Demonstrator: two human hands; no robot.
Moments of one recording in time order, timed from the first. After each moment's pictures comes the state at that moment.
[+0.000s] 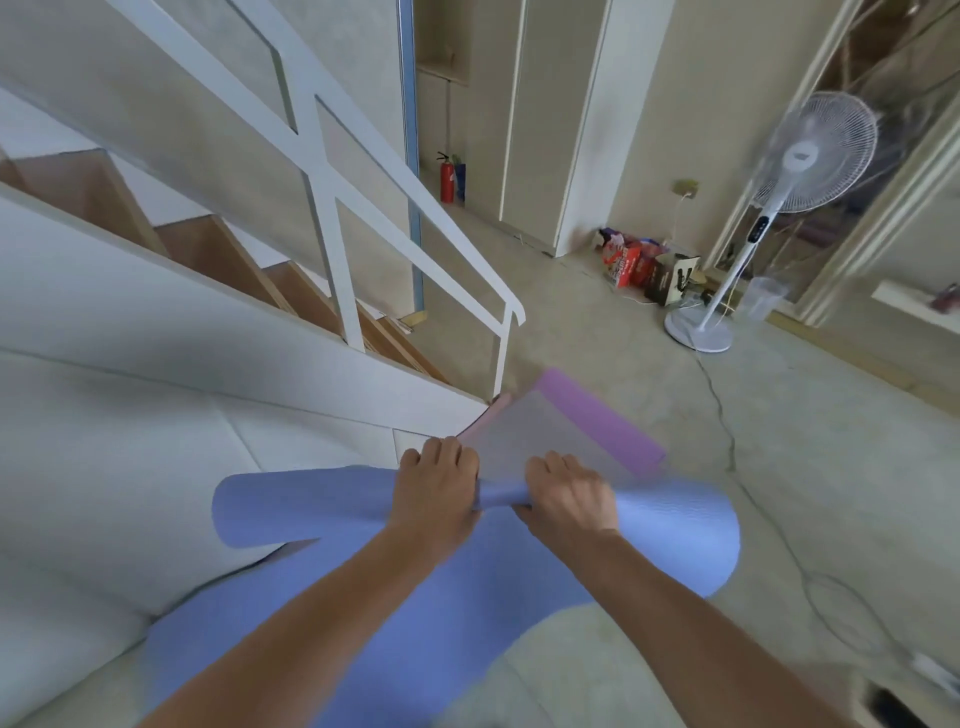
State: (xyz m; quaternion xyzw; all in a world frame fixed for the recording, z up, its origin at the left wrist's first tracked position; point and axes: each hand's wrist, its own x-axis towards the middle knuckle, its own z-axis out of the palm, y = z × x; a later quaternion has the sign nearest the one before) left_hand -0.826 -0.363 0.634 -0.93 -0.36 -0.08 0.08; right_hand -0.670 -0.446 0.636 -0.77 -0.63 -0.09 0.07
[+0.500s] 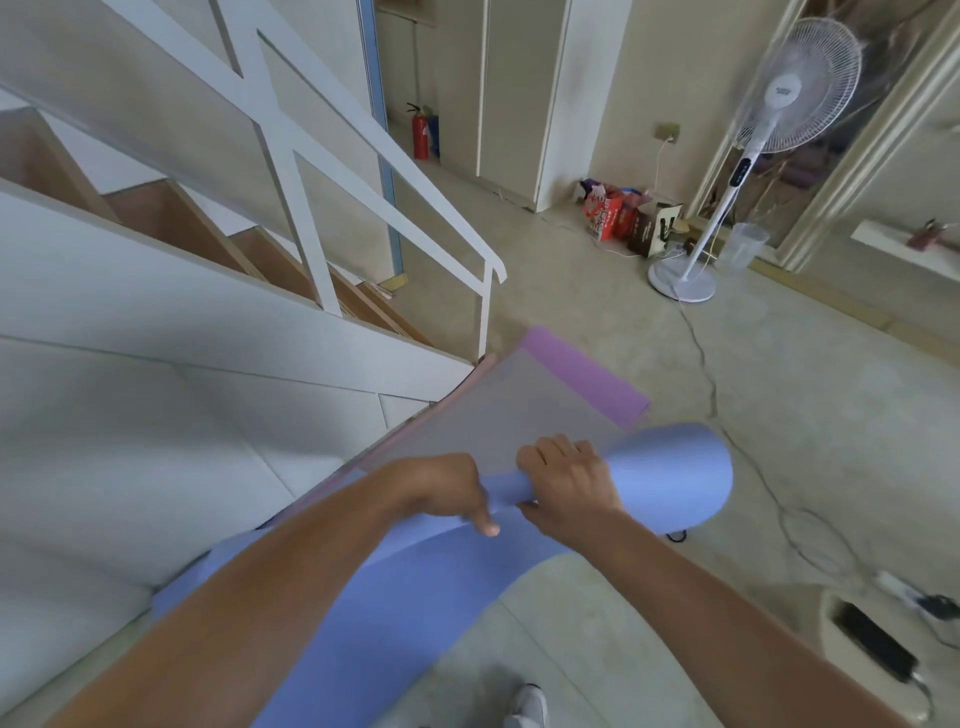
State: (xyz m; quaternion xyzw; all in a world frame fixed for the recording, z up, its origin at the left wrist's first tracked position) left_hand -0.802 -0.374 0.653 -0.80 -0.36 0.27 -0.39; right_hand -0.659 -0.491 0.624 -0.71 -0.69 -0.10 0.02
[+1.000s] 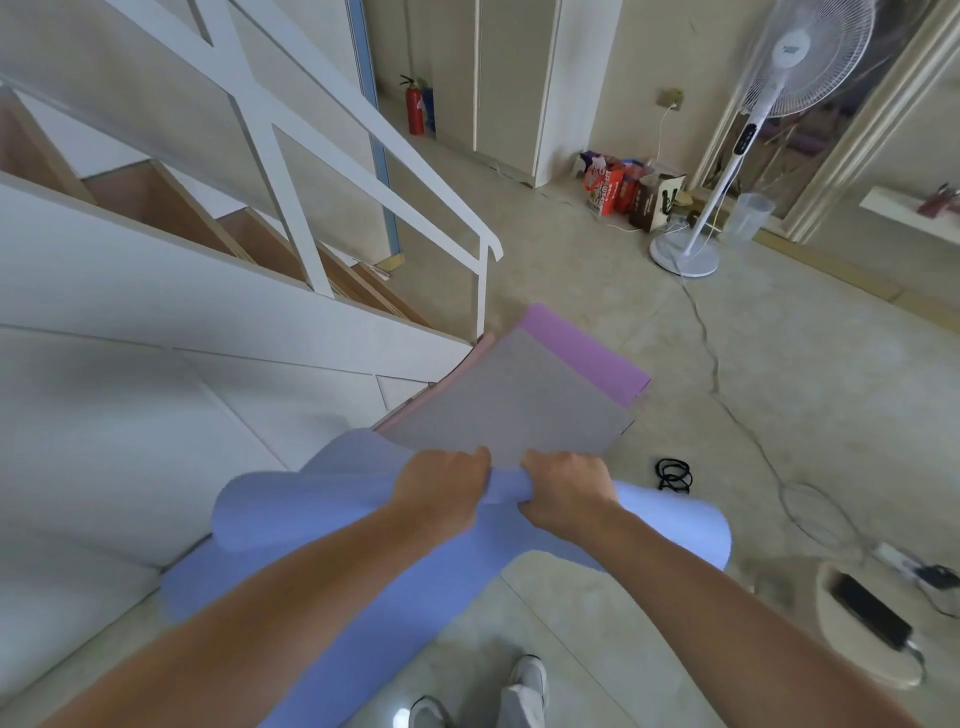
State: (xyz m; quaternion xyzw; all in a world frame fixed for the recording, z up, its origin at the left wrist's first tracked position) left_hand -0.802 -0.420 0.627 -0.94 -0.31 0.14 -0.03; right_hand -0.655 -0.509 0.611 -0.79 -0.61 0.07 -0.01
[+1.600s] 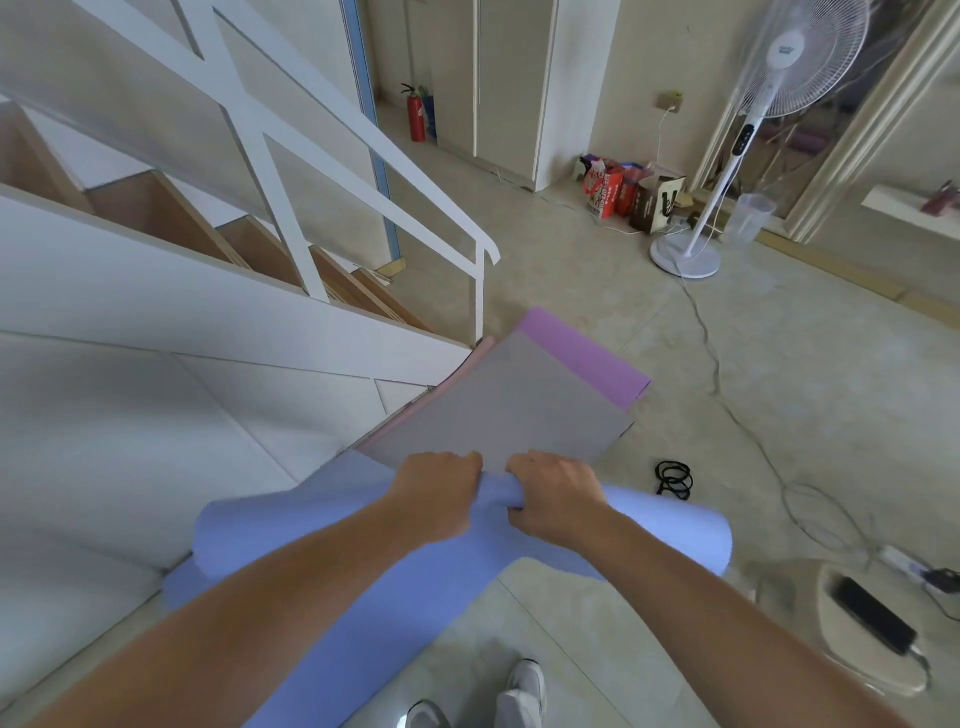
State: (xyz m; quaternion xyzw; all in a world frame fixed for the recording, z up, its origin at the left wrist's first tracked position) left_hand -0.787 -0.434 0.639 -0.93 -0.32 0.17 -0.06; right_hand -0.643 -0.523 0.611 -0.77 -0.63 0.10 0.01
